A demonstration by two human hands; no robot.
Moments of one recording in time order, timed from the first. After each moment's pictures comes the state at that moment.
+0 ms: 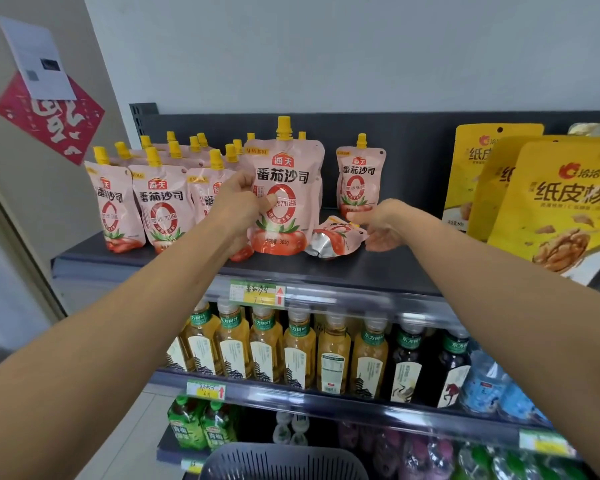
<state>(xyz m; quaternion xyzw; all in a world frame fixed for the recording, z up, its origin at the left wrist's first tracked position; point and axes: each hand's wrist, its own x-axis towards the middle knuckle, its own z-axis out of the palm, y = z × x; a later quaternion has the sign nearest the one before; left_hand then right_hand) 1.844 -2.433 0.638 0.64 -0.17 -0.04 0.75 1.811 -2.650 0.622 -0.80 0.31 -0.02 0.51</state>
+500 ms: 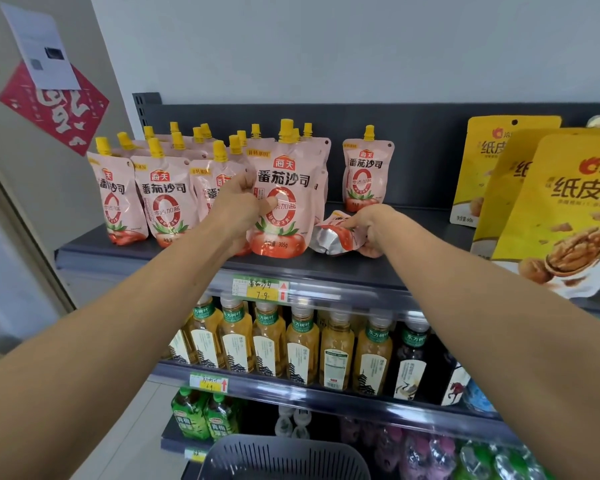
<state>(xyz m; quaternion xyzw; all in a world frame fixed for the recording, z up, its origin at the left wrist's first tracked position) 1.844 -2.428 0.630 0.65 -0.15 -0.05 0.74 1.832 -2.629 0.608 -0.71 0.39 0.02 0.59</state>
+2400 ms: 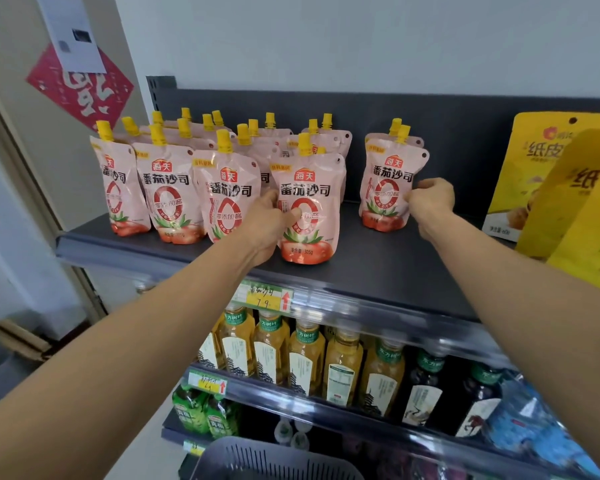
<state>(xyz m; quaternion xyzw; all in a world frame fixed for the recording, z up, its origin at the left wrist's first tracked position) 1.882 -2.464 0.592 0.67 -0.12 -0.09 0.73 1.874 -2.702 0.596 -0.71 0.32 -0.33 0.54</state>
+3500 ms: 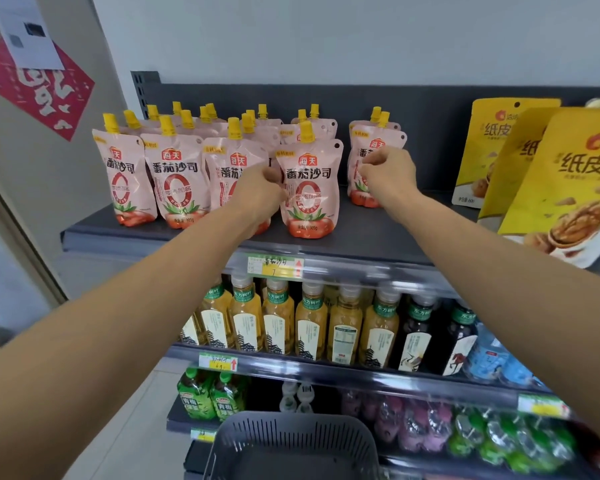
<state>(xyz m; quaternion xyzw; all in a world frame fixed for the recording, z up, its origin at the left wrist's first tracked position) 1.847 -2.419 0.620 0.82 -0.17 0.01 0.55 1.801 -2.598 0.627 -0.81 0.19 -0.35 0.42</state>
